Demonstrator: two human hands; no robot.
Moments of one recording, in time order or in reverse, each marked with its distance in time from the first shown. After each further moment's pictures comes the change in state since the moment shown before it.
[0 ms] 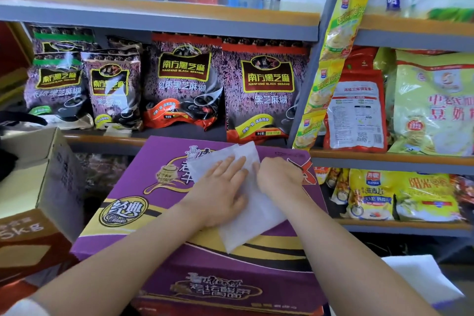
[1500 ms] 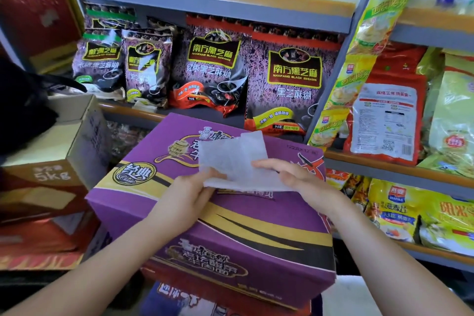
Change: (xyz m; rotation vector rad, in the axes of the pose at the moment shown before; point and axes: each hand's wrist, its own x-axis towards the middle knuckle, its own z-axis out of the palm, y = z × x) left_hand -0.073 0.020 0.000 -0.479 0.434 -0.289; right_hand -0.021 0.073 0.003 0.834 -0.450 -0.715
